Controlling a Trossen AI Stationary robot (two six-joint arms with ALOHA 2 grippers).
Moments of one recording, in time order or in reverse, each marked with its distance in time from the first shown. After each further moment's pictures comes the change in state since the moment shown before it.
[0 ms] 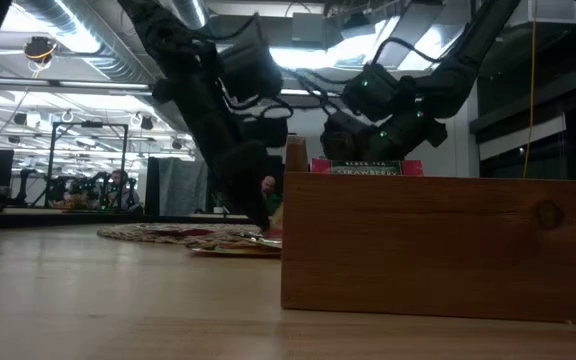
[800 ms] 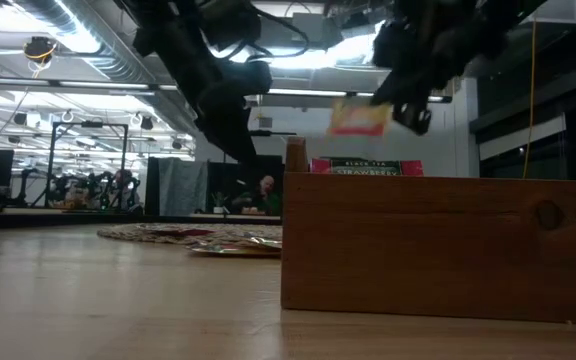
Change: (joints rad) left arm 0.000 -0.226 -0.003 -0.148 -0.038 0.021; right arm 0.098 -0.547 0.000 -0.539 -0.099 -0.019
